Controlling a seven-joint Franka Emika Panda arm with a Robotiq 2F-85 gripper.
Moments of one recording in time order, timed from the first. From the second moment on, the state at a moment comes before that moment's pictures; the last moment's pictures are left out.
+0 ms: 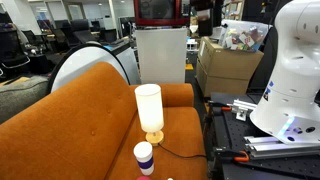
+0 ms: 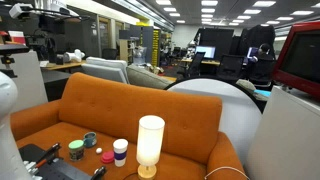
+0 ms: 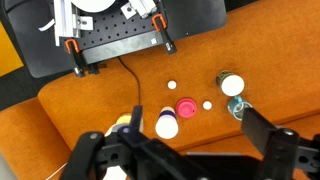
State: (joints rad) arm 0.09 -0.72 0.31 -2.53 0.20 1.70 0.53
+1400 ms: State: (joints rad) arm 0.10 -0.53 0.35 -2.56 0.19 2.11 0.57
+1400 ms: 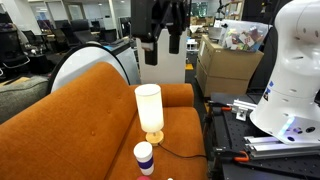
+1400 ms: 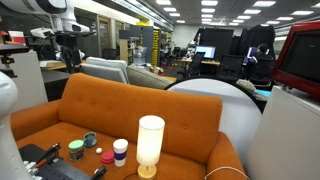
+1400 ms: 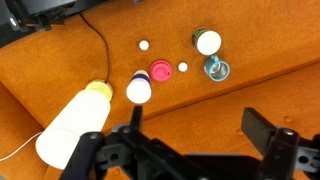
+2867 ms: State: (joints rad) arm 0.16 0.10 0.29 -2.35 -0.06 2.48 0.74
